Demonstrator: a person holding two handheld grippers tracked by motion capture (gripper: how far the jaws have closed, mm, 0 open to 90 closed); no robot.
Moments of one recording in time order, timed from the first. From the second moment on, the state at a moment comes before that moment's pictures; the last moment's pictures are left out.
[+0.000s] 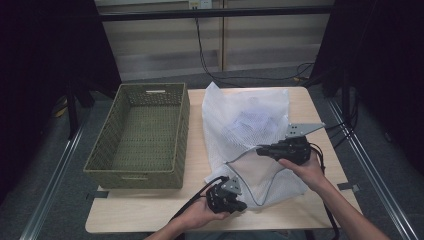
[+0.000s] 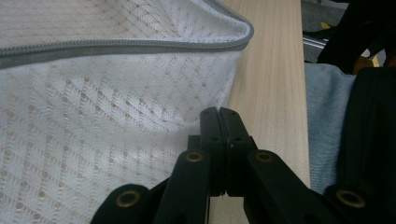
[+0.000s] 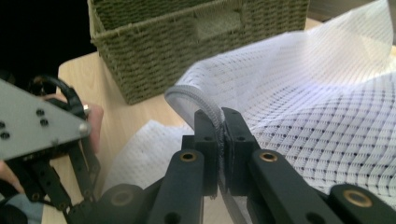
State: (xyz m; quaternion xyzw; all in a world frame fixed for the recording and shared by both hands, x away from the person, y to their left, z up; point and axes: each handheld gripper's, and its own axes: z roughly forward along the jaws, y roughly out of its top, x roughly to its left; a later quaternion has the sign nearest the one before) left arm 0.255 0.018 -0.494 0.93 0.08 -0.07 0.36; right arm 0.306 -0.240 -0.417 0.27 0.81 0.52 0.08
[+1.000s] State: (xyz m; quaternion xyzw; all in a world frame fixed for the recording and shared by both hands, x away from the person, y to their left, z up) left arm 0.260 0.018 -0.496 0.92 0.09 -0.09 0.36; right arm 0.299 -0.238 -0.477 0.28 0.84 0.46 0.02
